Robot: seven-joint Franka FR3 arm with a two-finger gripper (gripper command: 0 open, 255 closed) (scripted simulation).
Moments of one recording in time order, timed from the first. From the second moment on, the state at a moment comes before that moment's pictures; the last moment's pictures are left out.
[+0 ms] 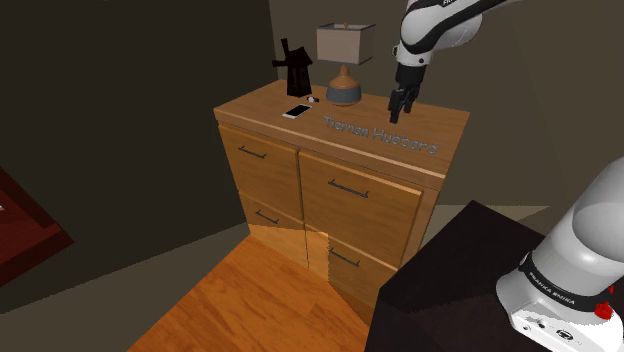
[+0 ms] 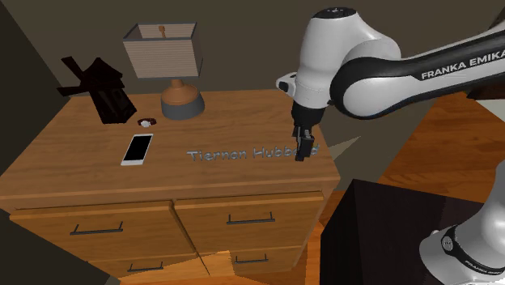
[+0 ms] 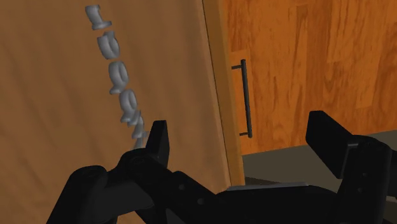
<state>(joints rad) -0.06 -0.14 -0.14 -2.23 0.00 2.13 -0.38</state>
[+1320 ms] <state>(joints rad) -0.13 0.44 -0.16 -1.80 0.11 2.30 -0.59</state>
